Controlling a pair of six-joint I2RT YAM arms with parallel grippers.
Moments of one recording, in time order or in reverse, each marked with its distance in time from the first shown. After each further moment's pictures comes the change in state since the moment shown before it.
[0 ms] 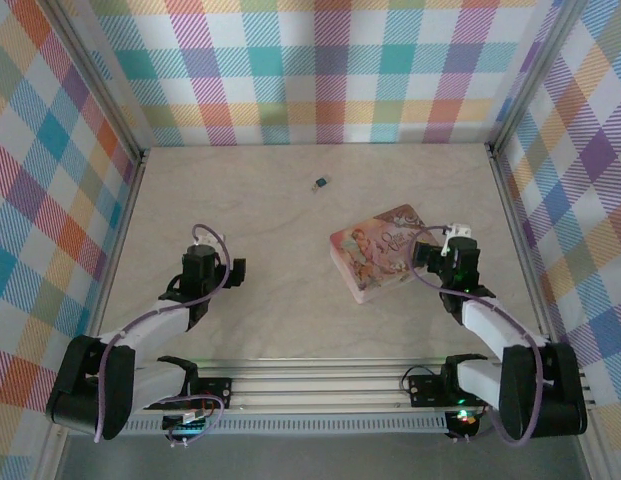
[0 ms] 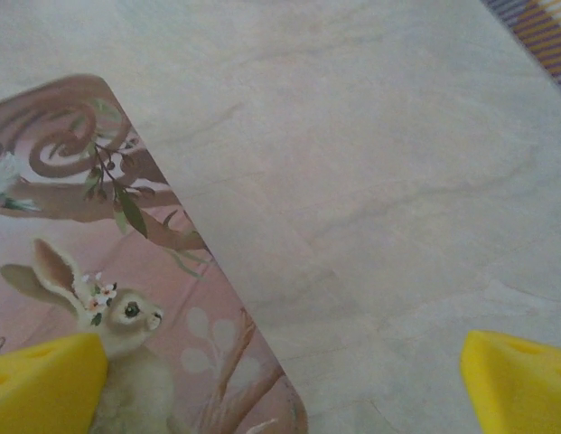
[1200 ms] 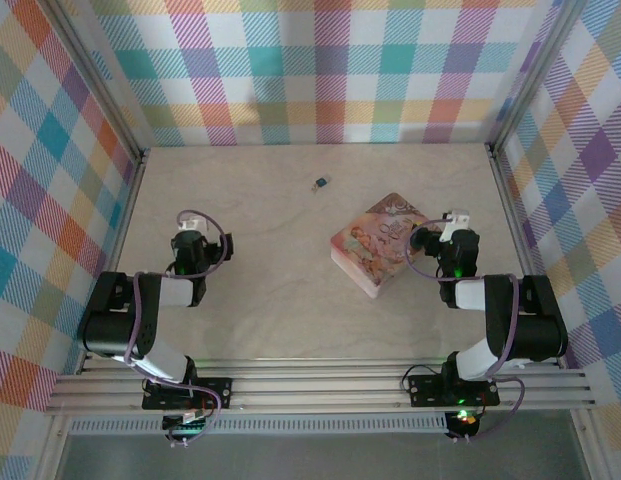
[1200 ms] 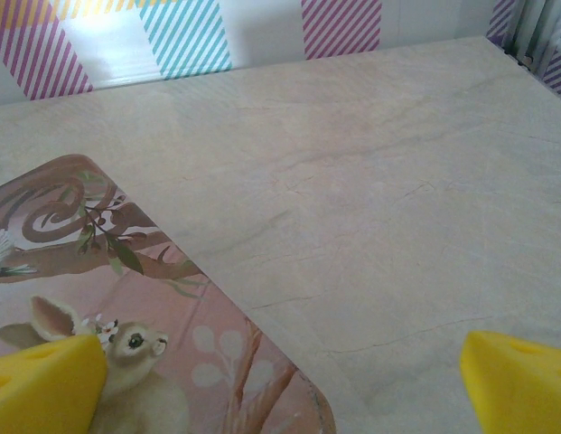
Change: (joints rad) left arm 0.186 0.418 0.077 0.473 0.066 -0.032; right arm -0.069 0.383 0.025 0.545 -0.171 -0.010
